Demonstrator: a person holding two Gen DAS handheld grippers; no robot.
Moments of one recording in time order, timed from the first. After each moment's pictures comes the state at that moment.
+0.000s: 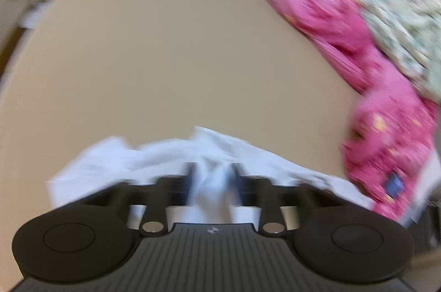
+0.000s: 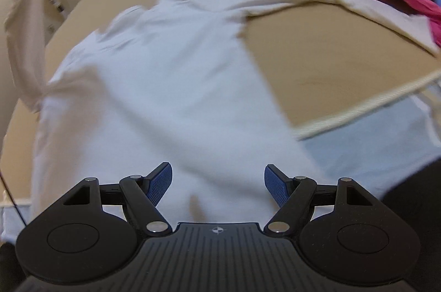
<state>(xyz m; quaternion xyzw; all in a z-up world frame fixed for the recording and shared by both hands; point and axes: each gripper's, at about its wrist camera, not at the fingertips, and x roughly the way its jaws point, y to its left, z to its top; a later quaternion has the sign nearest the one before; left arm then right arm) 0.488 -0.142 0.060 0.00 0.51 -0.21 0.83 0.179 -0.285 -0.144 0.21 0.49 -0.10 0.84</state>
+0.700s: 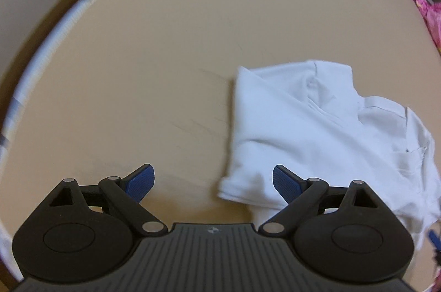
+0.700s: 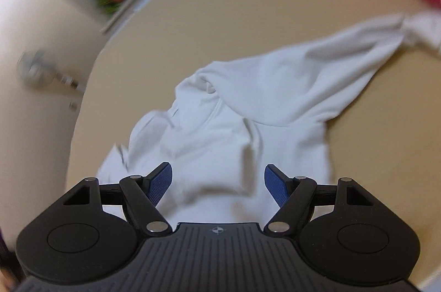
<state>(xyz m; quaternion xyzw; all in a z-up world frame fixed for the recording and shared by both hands) 0.486 0.111 -0.162 -0.10 0.59 0.06 0.80 0.398 -0.343 -0.148 0.40 0.42 -0.08 0.81</state>
